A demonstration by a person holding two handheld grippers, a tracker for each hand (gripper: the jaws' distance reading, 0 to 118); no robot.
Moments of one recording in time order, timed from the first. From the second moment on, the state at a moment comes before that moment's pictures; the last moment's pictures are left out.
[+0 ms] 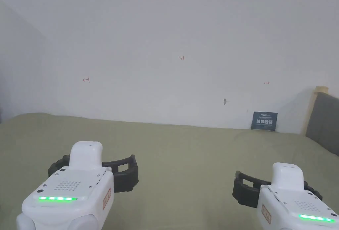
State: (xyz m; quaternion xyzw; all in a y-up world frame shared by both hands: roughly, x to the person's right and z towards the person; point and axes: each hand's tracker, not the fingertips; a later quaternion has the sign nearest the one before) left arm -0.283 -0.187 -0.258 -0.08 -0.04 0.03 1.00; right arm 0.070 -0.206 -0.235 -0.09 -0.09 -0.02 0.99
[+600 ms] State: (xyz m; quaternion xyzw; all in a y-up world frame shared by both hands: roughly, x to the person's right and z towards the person) left arm -0.283 -0.179 -0.265 -0.09 -0.04 0.03 1.00; right arm 0.083 -0.195 -0.235 -0.10 -0.06 -0.04 0.99
